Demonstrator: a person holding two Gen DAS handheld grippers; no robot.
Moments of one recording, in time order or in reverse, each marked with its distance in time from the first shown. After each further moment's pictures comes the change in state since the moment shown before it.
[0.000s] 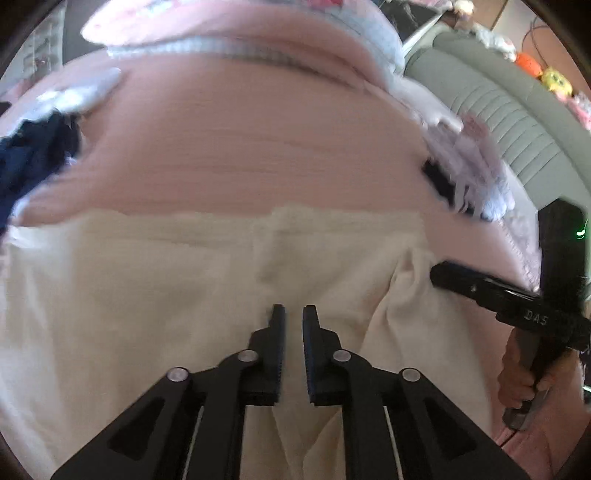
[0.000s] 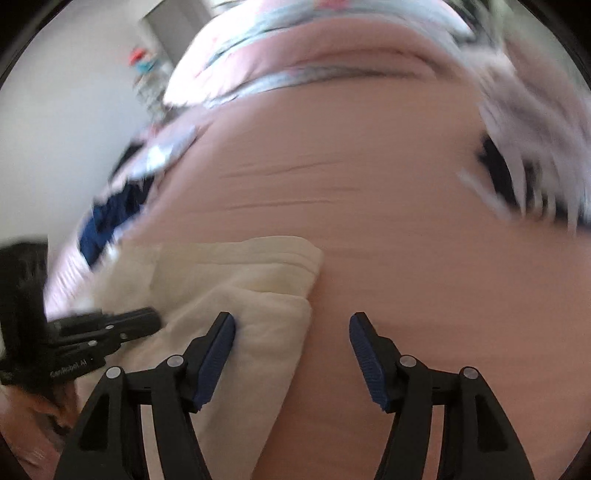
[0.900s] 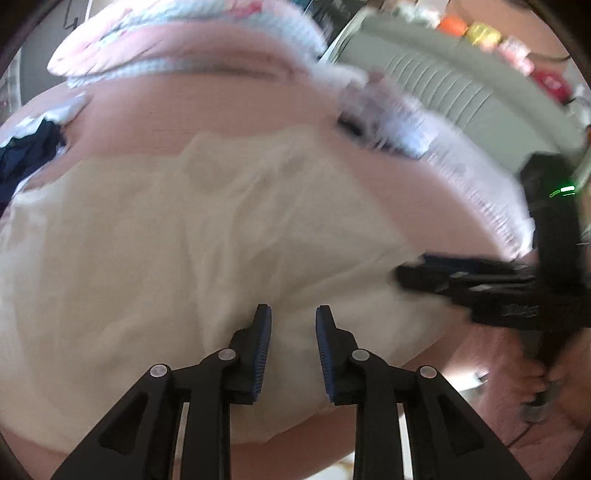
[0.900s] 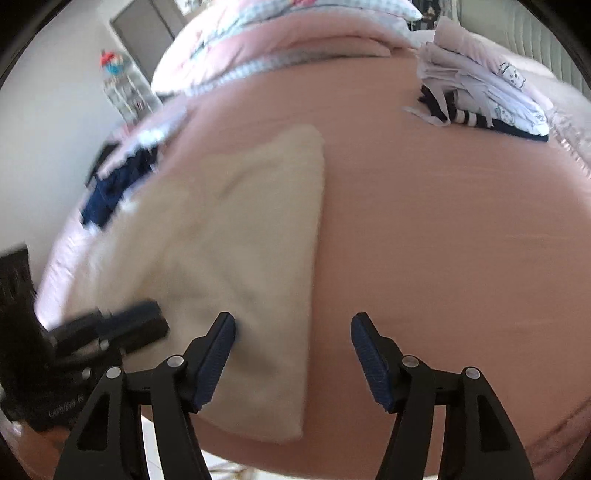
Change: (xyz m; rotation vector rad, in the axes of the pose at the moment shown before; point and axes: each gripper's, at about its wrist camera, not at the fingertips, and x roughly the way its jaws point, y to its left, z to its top) left arm -0.054 -0.032 -0.113 0.138 0.030 -0.063; right arm -0.060 0.061 -0.114 0.035 0.055 -0.160
